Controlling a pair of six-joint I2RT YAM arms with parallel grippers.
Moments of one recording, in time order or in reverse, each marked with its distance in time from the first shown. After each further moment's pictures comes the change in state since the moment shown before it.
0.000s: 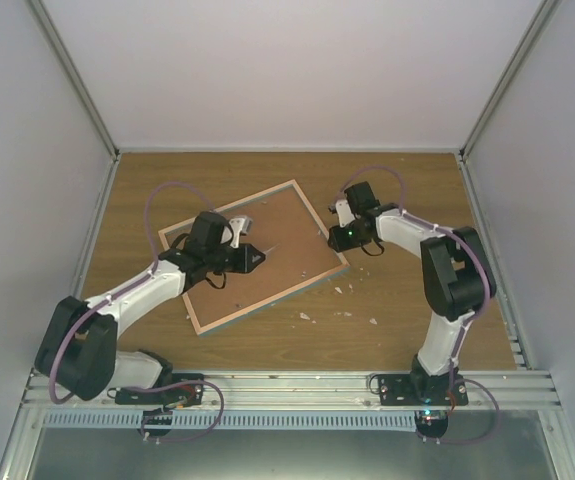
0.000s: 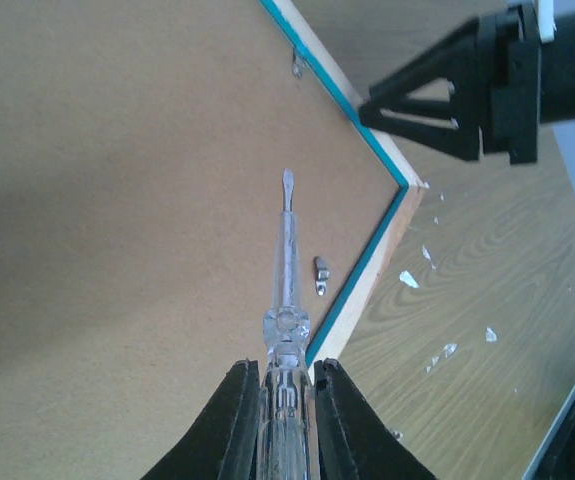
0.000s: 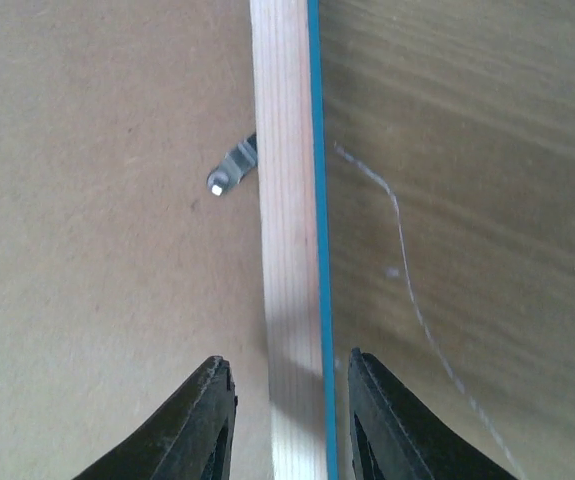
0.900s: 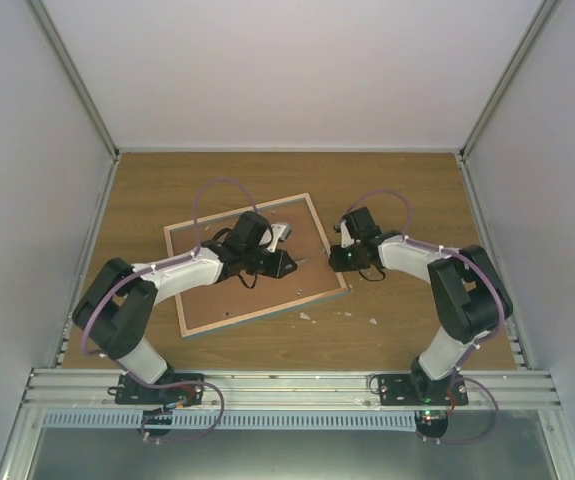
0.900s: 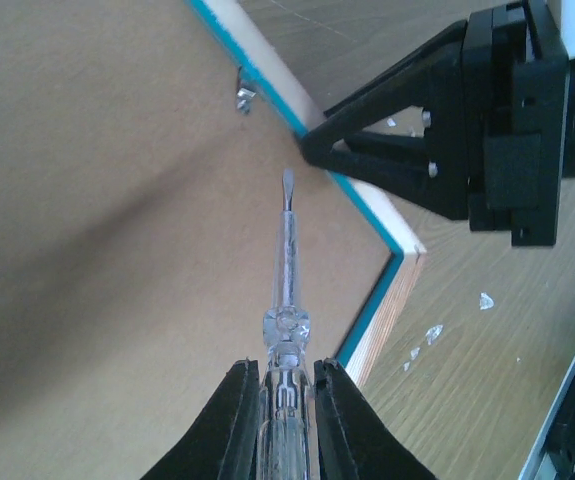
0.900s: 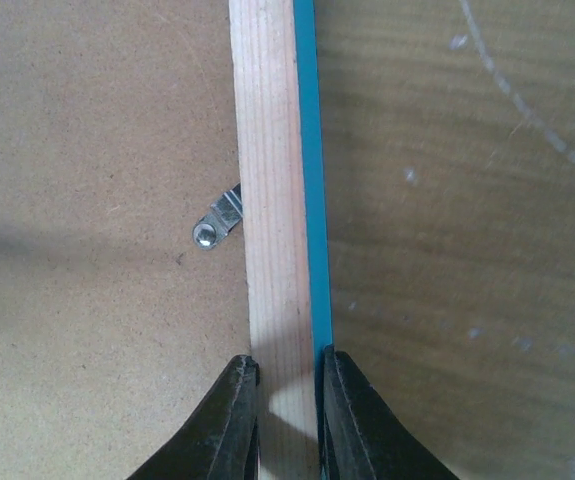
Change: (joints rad) left arm -0.190 0.270 0.159 0.029 -0.012 0.020; right arm 0.067 -0.126 -0.250 0.171 0.026 0.251
